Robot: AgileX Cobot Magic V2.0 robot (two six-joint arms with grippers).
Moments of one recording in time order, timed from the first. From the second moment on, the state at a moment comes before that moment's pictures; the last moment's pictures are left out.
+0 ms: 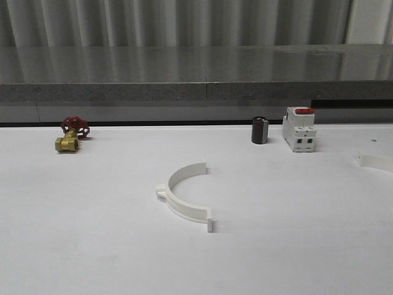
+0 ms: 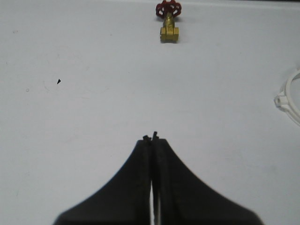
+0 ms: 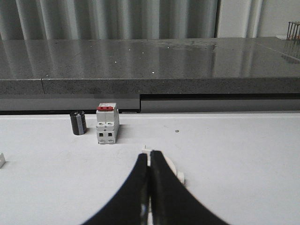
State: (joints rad) left arm -0.10 0.58 -0.65 -0.03 0.80 -0.10; right arm -0.01 -0.01 0.03 -0.11 0.07 0.16
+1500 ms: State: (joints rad) left arm -0.10 0.08 -0.50 -0.01 0.81 -0.10; right arm -0.01 0.79 -0.60 -0.12 0.61 0.17
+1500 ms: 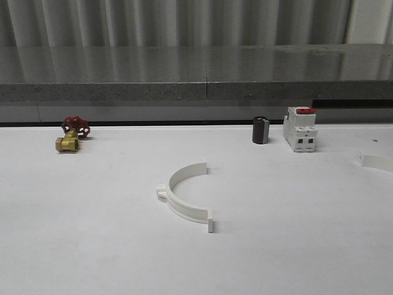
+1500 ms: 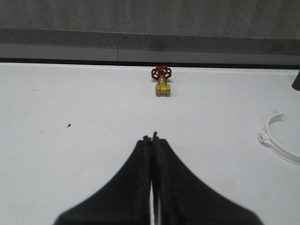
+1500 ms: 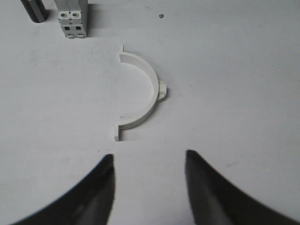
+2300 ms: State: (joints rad) left arm -0.10 0.08 -0.50 -0.01 0.80 -0.10; right arm -0.13 1.71 -1.15 -0.03 0.87 0.14
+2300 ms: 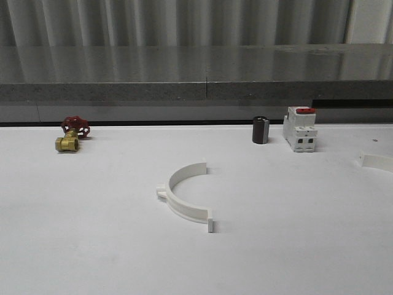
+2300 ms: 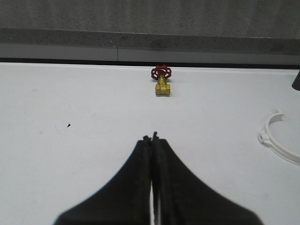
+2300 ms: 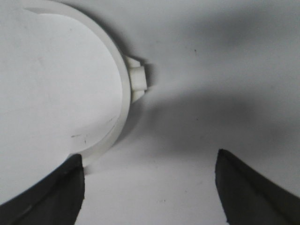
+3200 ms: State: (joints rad) left arm -0.10 0.08 -0.50 -0.01 0.80 -0.10; right arm -0.14 1.97 -1.33 0.02 0.87 0.11
